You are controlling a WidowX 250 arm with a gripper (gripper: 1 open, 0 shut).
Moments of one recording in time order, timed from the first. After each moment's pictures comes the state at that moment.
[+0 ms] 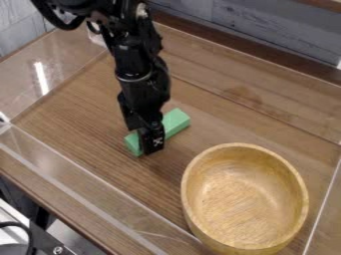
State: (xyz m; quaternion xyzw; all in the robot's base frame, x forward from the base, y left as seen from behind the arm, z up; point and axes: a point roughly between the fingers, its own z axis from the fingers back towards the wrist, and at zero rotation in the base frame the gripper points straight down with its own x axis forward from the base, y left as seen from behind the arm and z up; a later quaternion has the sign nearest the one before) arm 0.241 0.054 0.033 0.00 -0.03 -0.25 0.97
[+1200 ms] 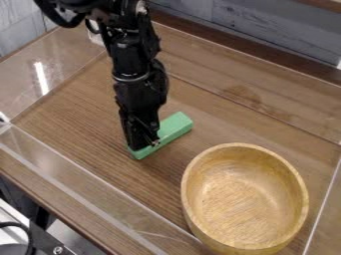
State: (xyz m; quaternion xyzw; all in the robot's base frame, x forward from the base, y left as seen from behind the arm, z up) arm 0.228 0.050 0.035 -0.03 0.01 -0.21 0.98
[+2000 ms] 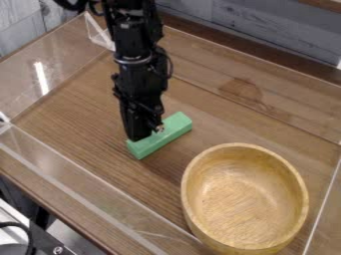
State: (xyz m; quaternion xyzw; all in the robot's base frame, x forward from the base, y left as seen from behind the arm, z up) arm 0.231 0.050 0.052 -0.05 0.05 -0.17 0.98
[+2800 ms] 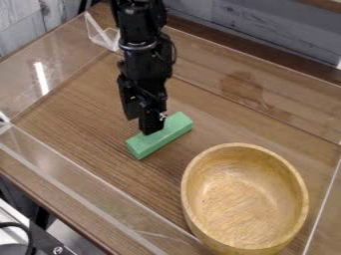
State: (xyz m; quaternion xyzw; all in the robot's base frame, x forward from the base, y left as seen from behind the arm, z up) arm 0.246 0.054 0.056 -0.05 0.04 -0.20 0.98
